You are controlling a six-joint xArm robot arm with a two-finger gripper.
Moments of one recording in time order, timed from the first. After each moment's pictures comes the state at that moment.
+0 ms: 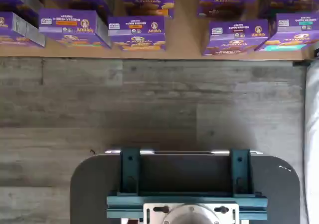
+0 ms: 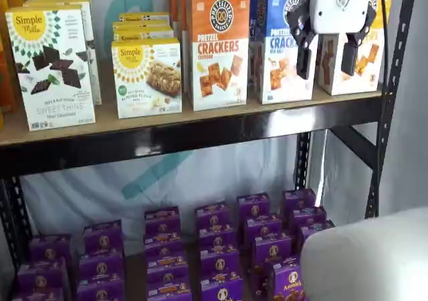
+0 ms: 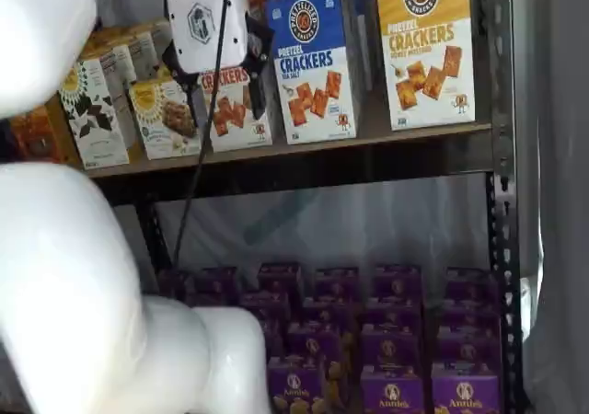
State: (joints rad) arm 0.01 -0.84 -1.15 0.04 2.00 0.03
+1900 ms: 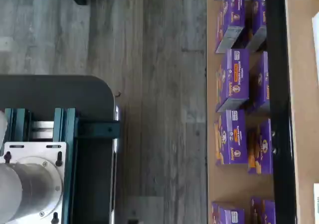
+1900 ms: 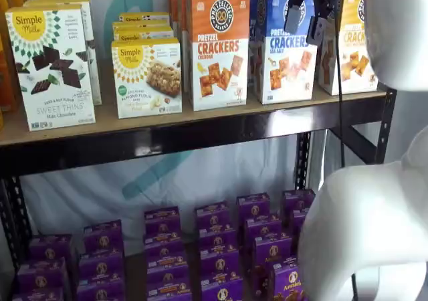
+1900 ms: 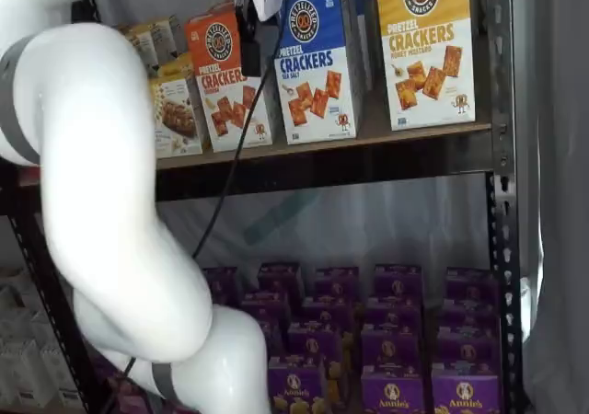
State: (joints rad) arm -0.22 -0.45 -1.46 0.23 1.95 -1.71
